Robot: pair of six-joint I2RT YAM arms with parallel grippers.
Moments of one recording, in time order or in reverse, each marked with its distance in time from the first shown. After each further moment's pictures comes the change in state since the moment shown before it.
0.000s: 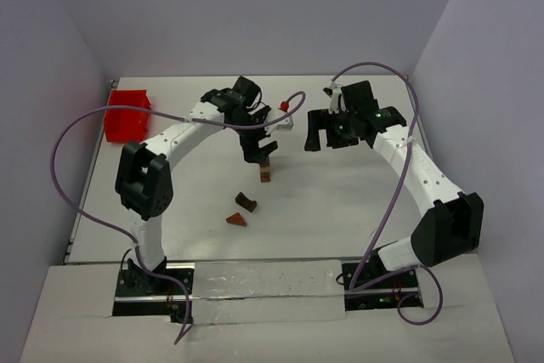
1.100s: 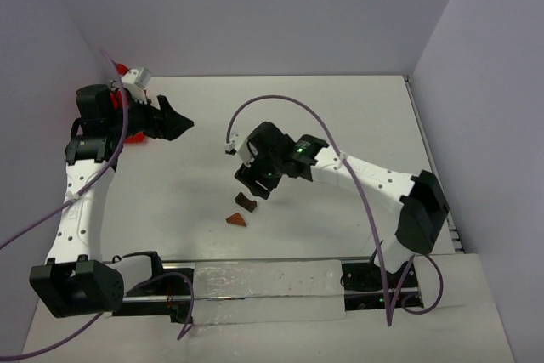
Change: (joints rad) left arm 0.669 -0.803 -0.554 0.429 0.299 -0.838; right arm 0.623 0.167 0.061 0.085 0.139 -0.305
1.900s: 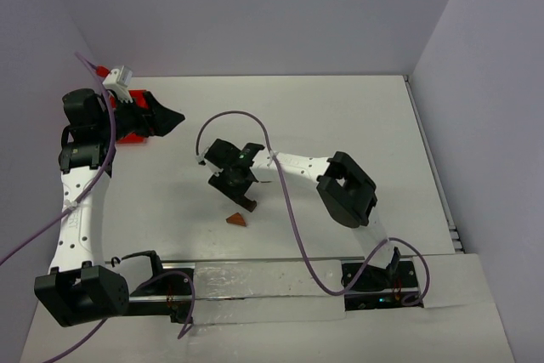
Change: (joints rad) left arm 0.092 -0.046 -0.043 0.088 0.016 -0.160; right arm 0.096 0.511 0.291 -0.002 0.183 0.166
